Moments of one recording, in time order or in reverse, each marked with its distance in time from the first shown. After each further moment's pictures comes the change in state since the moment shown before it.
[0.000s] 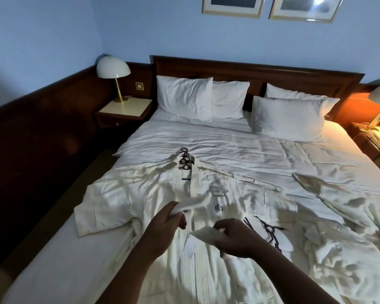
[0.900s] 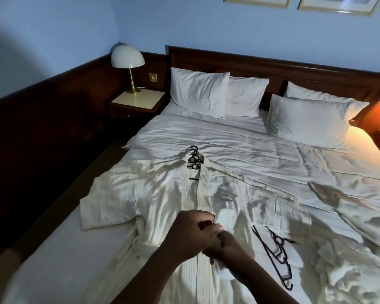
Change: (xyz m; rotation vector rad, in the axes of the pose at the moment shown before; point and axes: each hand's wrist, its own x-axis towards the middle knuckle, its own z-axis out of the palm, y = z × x) left_hand 0.041 0.009 0.041 0.349 0.044 0.203; right_hand 0.050 0.016 0.035 0.611 0.015 -0.077
